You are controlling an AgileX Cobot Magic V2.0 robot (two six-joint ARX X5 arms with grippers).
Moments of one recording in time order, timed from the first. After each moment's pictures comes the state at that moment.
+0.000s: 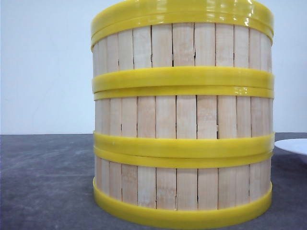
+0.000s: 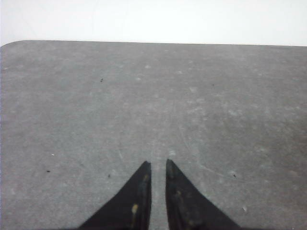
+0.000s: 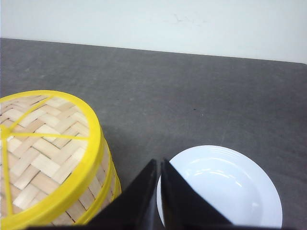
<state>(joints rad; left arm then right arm) -0.03 0.00 0.04 -0.20 -0.06 -0.02 0.78 0.55 1.14 -1.03 0.49 0.32</state>
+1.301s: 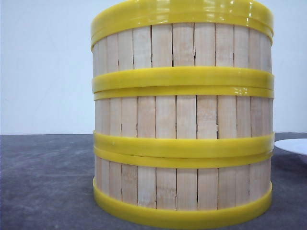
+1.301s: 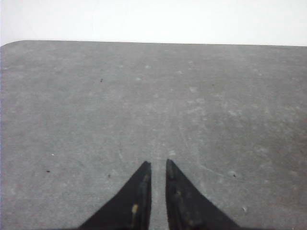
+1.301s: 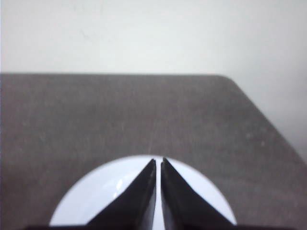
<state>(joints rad) -0.03 0.00 0.04 -0.20 -0.06 -0.02 -0.03 0.23 0.29 -0.22 0.05 0.02</state>
